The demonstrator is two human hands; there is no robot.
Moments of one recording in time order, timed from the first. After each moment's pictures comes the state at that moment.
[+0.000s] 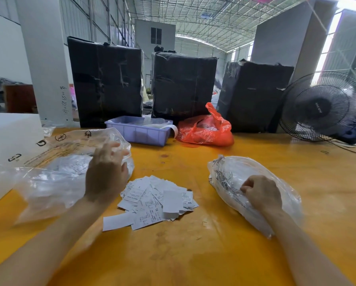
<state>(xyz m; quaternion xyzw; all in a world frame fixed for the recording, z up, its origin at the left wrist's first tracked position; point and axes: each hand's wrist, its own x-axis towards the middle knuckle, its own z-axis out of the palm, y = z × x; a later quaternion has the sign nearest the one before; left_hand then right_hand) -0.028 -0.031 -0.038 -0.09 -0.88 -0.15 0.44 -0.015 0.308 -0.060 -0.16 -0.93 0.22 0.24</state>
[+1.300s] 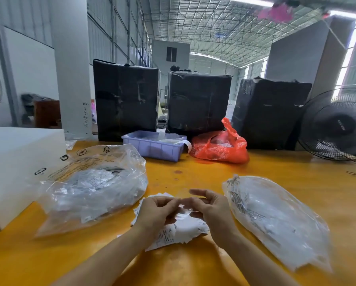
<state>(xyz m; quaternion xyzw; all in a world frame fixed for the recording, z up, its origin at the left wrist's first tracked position) -0.009 0.029 -0.062 -0.04 -0.67 -0.74 0.03 -0.006 0.173 -0.052 0.06 -0.68 0.73 0.07</state>
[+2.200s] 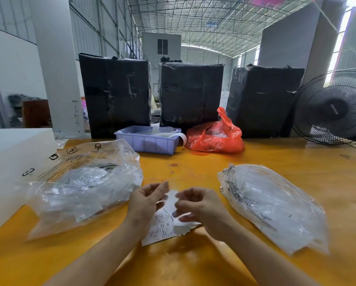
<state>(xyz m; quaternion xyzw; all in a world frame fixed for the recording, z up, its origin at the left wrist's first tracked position) -0.015 0.024 -0.061 -0.01 -0.60 -0.80 0.06 0.000 0.173 -0.053 0.11 -0.67 0.73 -0.04</state>
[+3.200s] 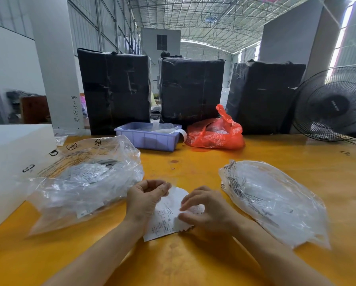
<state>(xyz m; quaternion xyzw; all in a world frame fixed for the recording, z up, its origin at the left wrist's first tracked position) -0.020 0.020 -0.067 -0.01 -0.62 -0.78 0.12 -0.012 0.197 -0.064 0.26 -0.93 0.26 0.09</state>
